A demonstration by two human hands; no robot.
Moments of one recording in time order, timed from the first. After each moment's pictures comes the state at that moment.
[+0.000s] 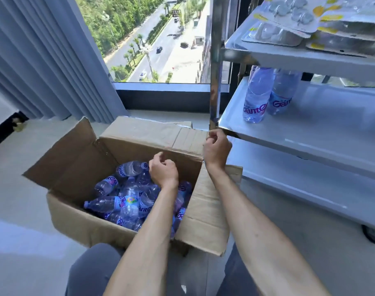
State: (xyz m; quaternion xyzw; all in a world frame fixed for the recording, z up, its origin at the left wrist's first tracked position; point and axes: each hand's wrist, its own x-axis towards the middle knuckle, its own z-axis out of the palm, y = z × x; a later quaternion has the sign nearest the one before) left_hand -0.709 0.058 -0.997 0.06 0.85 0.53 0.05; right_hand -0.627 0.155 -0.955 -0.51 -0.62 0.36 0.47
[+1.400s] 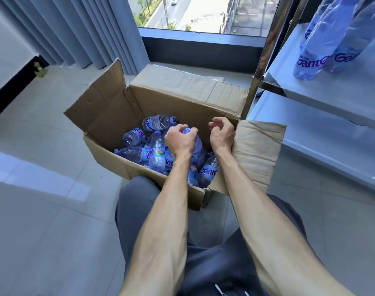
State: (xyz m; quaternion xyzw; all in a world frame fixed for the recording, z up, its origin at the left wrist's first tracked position) left_hand -0.742 -0.019 -1.023 0.10 0.87 0.48 0.07; right_hand -0.673 0.059 -1.028 -0.51 -0.61 0.50 0.34
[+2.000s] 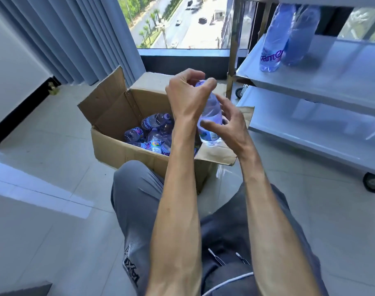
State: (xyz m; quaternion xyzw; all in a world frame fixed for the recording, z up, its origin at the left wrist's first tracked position) left_hand -0.606 -0.064 -0.841 0.30 0.72 0.62 0.02; right_hand -0.502 -0.005 -0.920 -0.20 -0.70 0.60 0.34
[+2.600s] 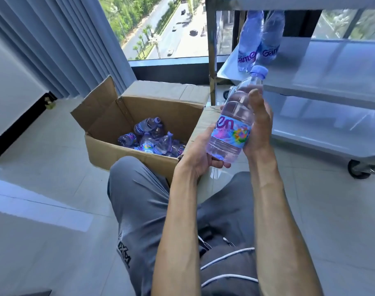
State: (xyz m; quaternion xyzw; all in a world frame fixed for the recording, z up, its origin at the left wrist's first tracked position) left_hand -0.504 -0.109 -0.913 0.24 0.55 0.57 0.56; right_hand -0.407 -0.016 -0.883 -0.19 -0.43 0.73 0.49
